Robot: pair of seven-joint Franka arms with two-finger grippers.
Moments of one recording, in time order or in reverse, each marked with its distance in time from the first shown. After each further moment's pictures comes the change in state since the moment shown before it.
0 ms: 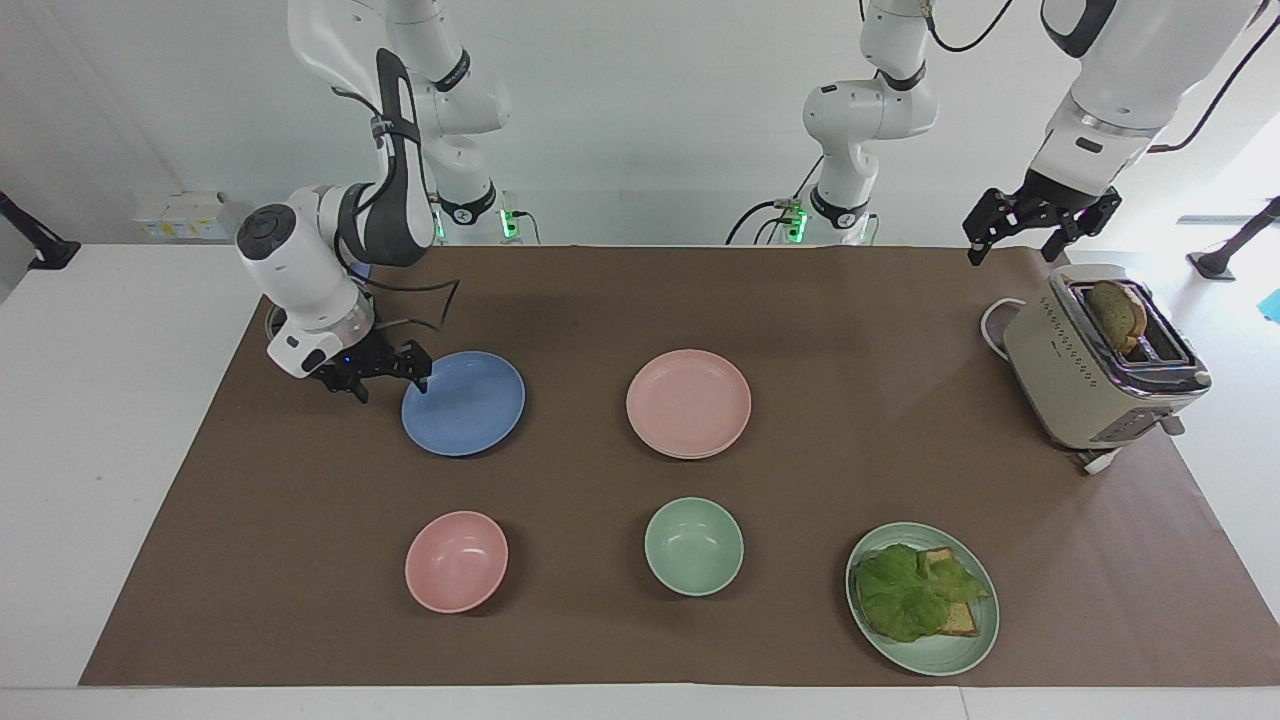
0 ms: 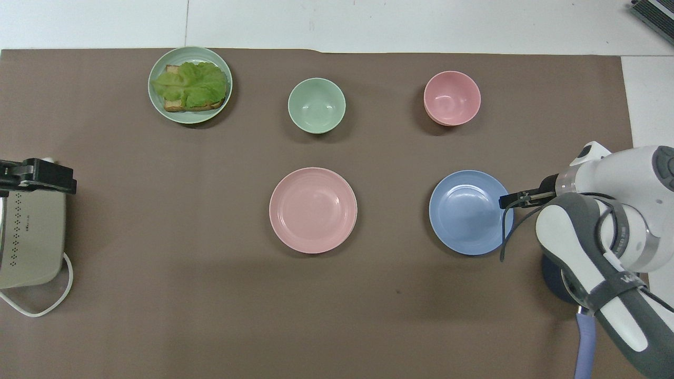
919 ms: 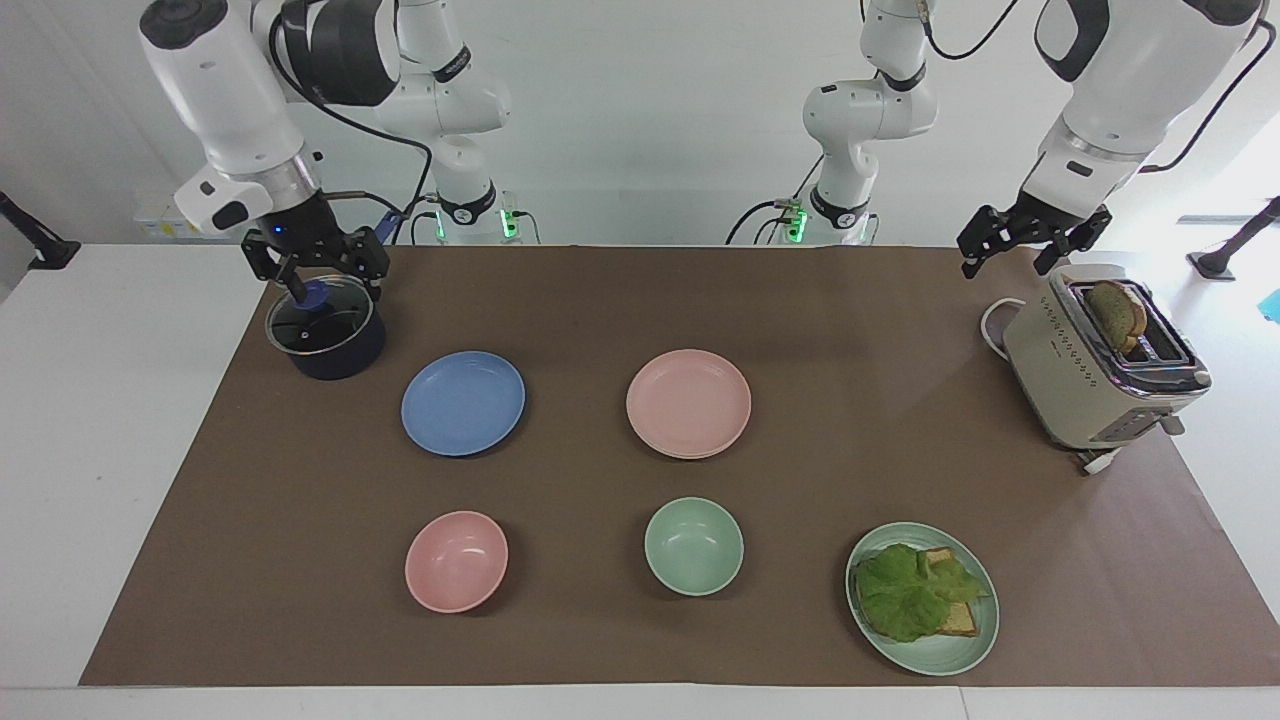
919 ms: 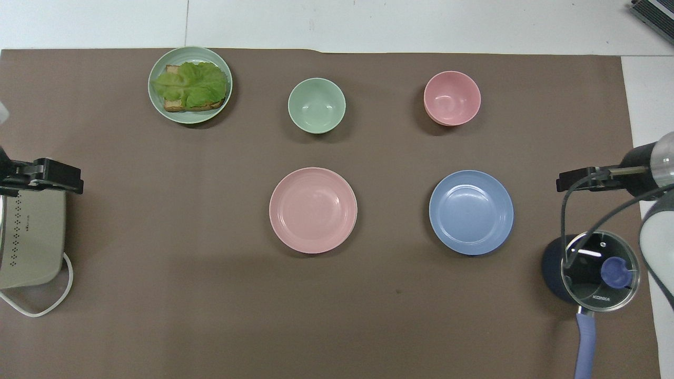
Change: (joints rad) left arm 0.000 0.006 -0.001 -0.005 -0.001 0.007 0.000; right arm 0.035 -0.167 0.006 0.325 -0.123 -0.447 0.234
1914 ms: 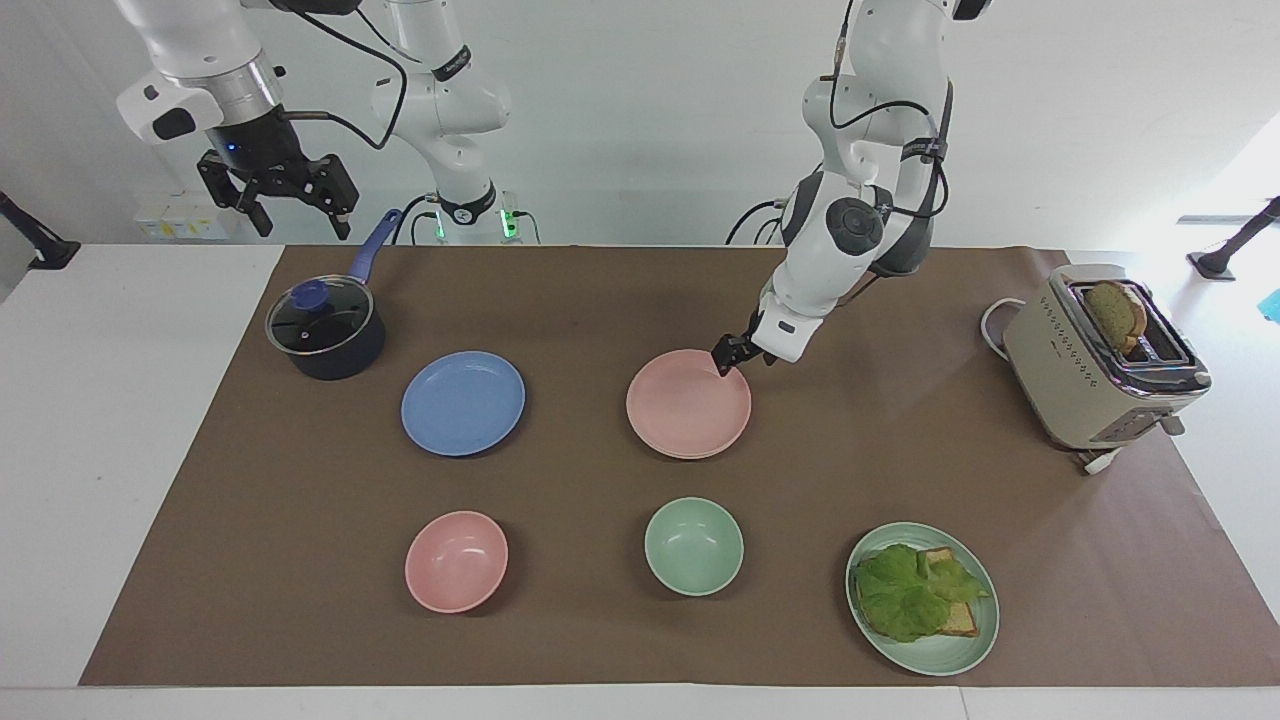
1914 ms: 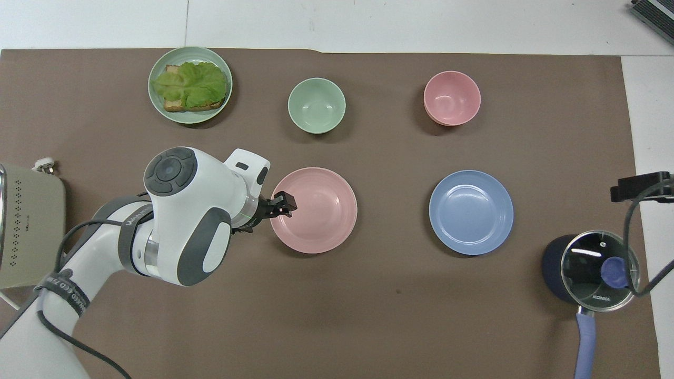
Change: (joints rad) left arm -0.374 0.192 -0.030 -0.434 -0.261 0.617 -0.558; right arm -0.014 -0.063 -0.004 0.222 -0.055 -0.291 0.059
